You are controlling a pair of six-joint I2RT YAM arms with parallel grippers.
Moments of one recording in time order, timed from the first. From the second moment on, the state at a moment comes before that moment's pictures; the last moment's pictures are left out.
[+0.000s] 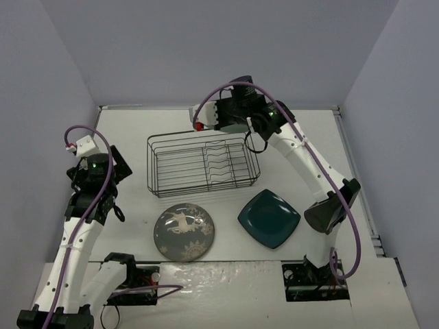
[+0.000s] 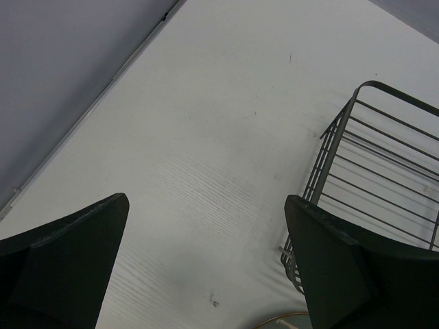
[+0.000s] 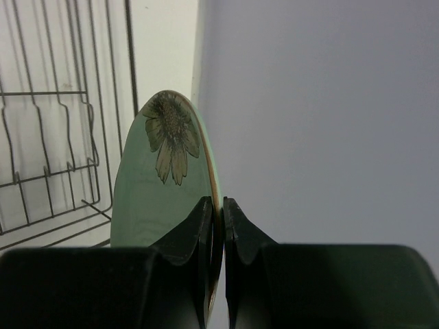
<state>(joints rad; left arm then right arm) -0.10 0.82 0.92 -0.64 -0.52 -0.44 0.66 1.83 2.08 -0.75 -0.14 -1.24</state>
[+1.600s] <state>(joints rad) -0.10 0.84 0.92 -0.66 -0.59 -0.46 0.70 2.08 2.15 -0.81 -0.19 -1.43</state>
